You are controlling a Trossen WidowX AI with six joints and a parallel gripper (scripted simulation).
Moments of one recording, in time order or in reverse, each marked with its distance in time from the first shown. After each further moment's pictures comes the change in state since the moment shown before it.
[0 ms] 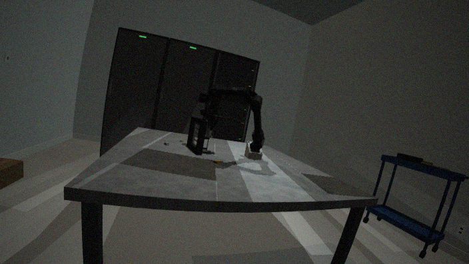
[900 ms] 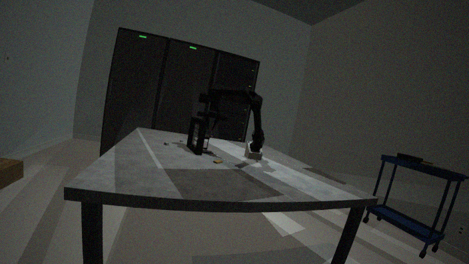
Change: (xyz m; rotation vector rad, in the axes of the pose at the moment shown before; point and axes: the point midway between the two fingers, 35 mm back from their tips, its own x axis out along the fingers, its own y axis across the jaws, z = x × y) arm 0.000 0.000 0.000 -1.071 0.000 0.003
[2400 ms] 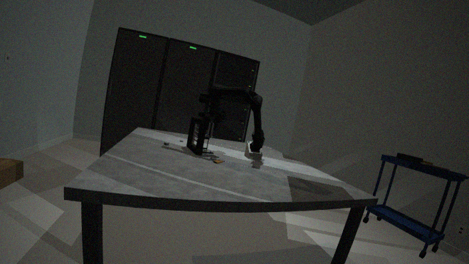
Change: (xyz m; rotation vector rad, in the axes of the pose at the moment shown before) arm -0.001 0.002 -0.002 -0.795 0.003 0.007
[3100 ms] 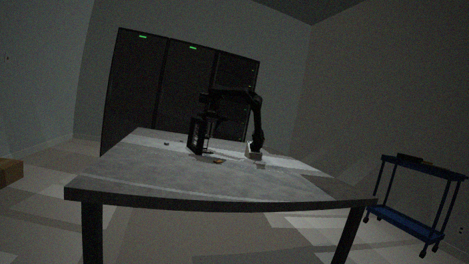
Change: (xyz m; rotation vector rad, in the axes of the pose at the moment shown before) arm 0.001 -0.001 0.000 0.943 0.003 -0.001
